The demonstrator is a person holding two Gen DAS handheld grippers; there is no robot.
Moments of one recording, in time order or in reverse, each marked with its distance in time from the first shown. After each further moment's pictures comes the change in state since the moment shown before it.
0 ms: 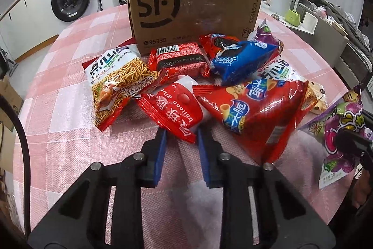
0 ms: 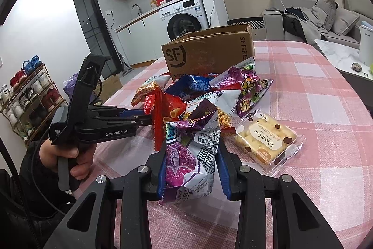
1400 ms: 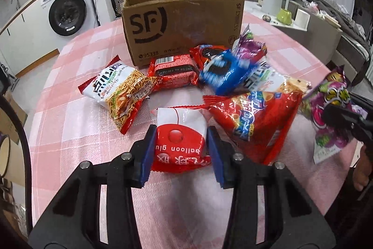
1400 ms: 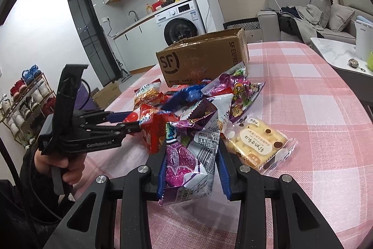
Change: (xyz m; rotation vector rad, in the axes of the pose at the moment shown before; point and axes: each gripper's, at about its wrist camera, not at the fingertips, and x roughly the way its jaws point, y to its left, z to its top) left arm -0.048 -0.005 -0.012 0.075 -0.058 0.003; right arm -0.016 -0.010 0.007 0.039 -0.042 0.001
